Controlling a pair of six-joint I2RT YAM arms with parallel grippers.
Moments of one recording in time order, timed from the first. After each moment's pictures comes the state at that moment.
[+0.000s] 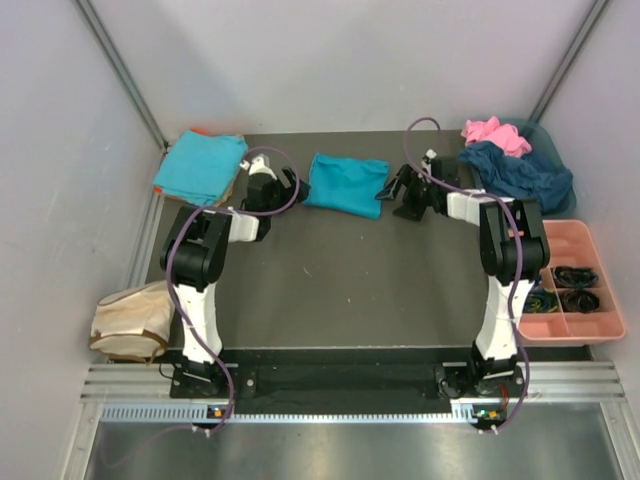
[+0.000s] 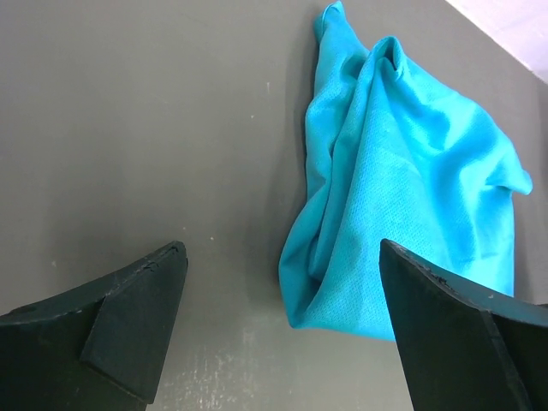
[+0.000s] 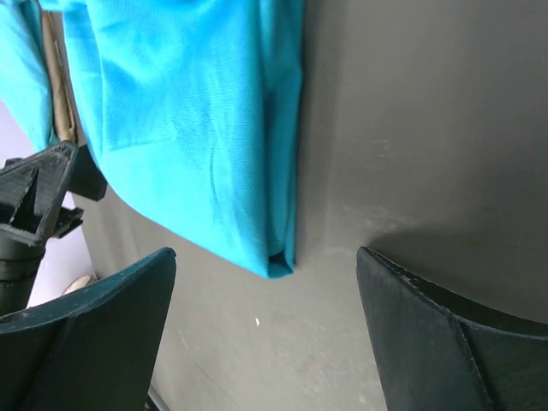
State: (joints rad) left arm -0.26 2.06 1.10 0.58 0.06 -0.68; right arm 0.15 2.03 1.27 0.03 -0.53 0.72
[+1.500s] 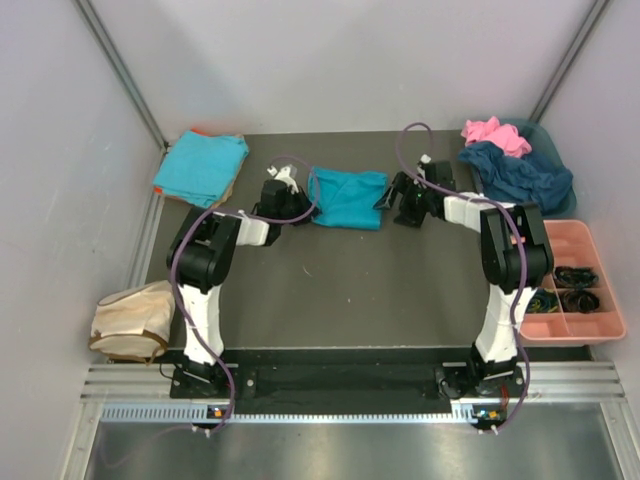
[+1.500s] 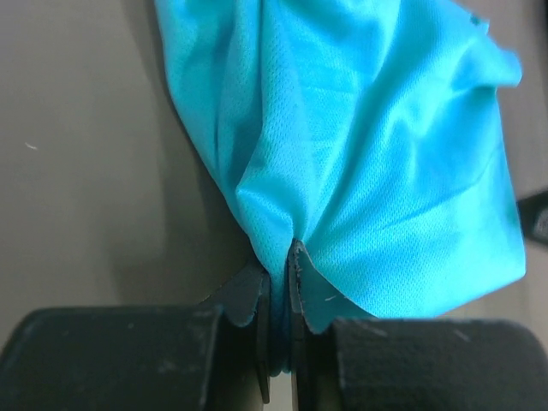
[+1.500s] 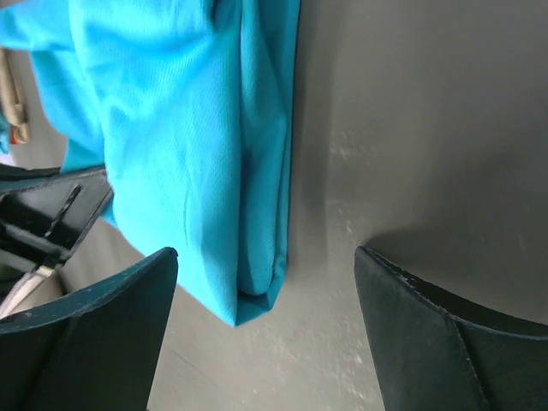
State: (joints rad) left arm -0.34 2.08 1.08 0.54 0.26 -0.61; right arm 0.20 1.97 1.22 -0.05 -0.44 0.67
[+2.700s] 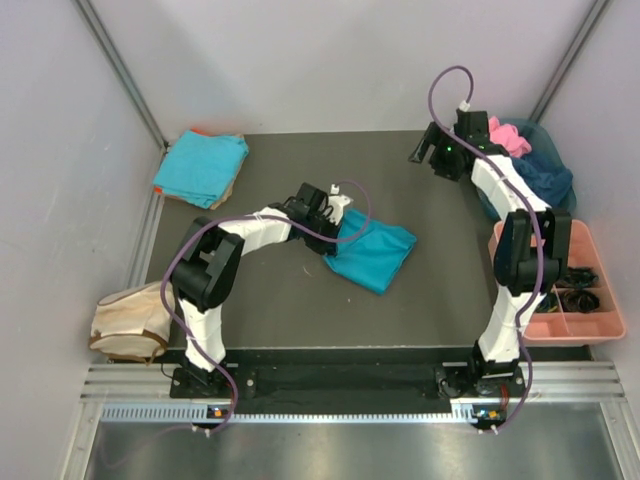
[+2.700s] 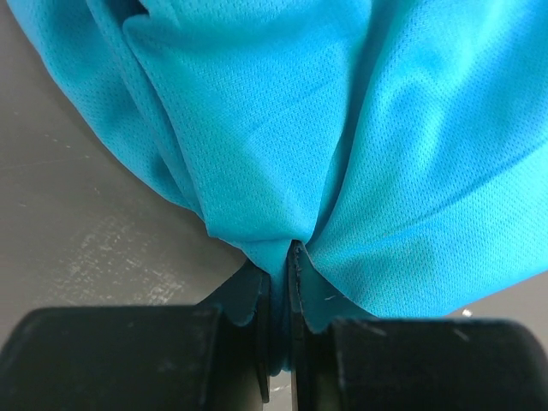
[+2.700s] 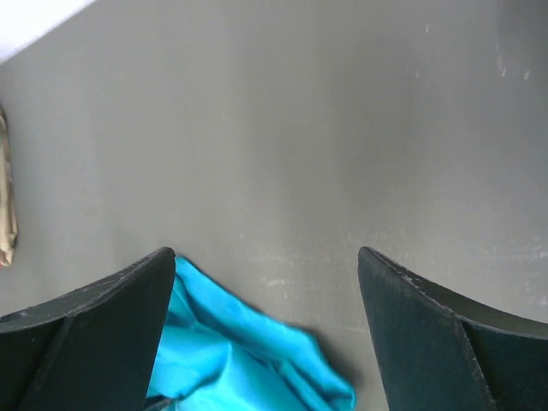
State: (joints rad) left arm -0.56 1.94 1.24 -0.29 0.36 0.03; right arm 0.08 1.92 1.61 -0.40 -0.20 0.51
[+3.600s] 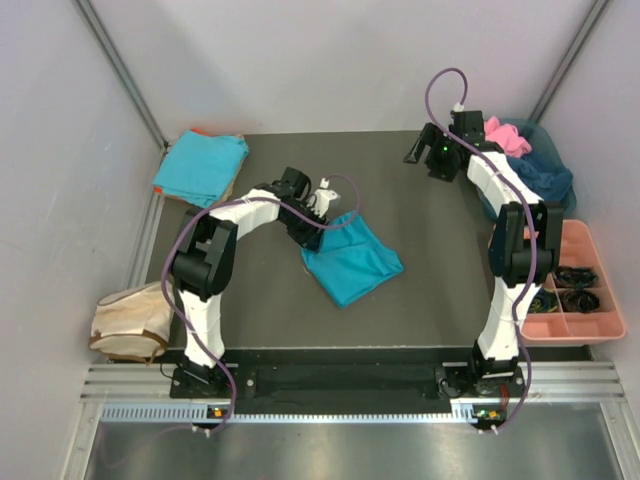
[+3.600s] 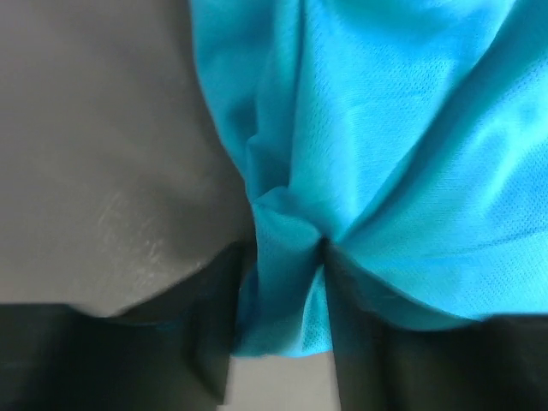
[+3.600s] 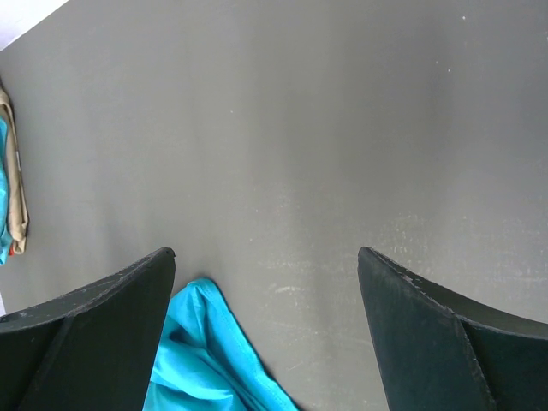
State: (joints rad) left arm -0.43 2.02 1.42 -0.59 0.43 0.34; right arm 0.08 2.00 1.69 -0.43 -0.26 0.52
